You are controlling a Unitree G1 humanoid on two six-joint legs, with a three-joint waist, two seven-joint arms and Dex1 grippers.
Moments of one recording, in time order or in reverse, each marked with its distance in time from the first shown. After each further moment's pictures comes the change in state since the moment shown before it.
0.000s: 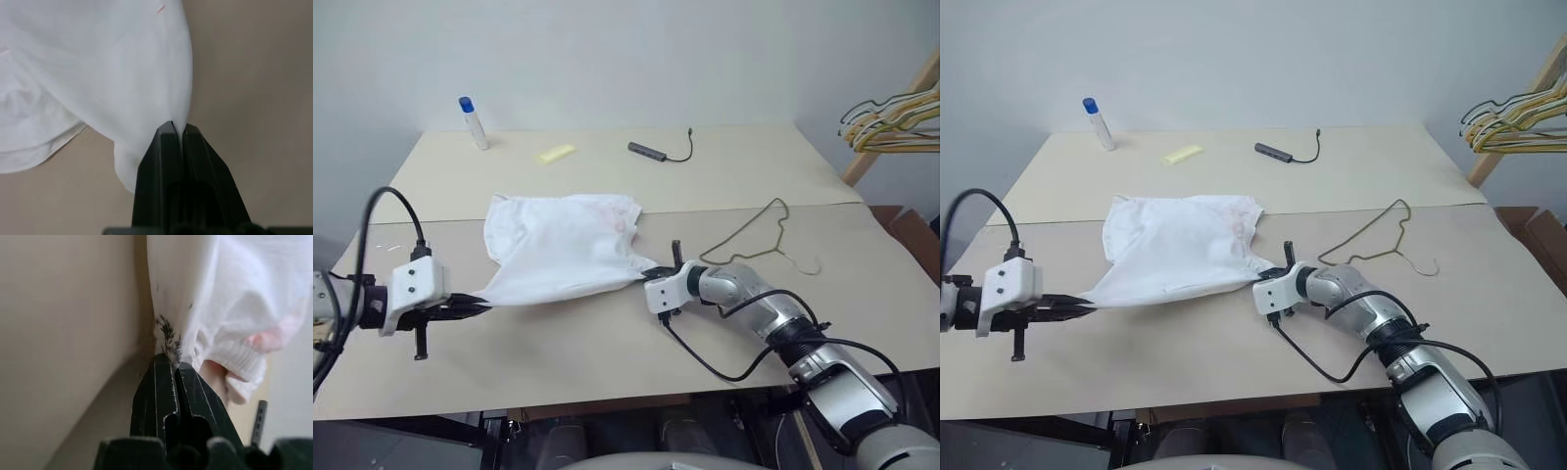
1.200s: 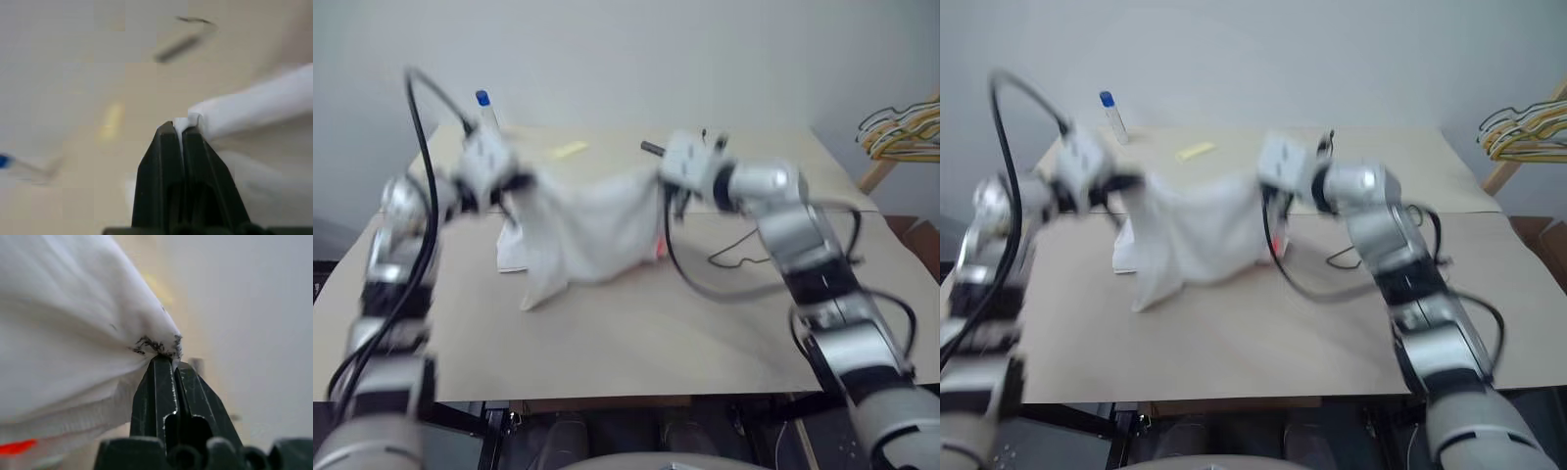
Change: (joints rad) left arm -1.046 -0.482 -0.173 0.514 0.296 0.153 0.742; right arm -0.505 0.127 -0.299 0.002 0.339 0.740 -0.102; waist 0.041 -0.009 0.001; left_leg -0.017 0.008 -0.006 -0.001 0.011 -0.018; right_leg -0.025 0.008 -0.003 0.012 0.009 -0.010
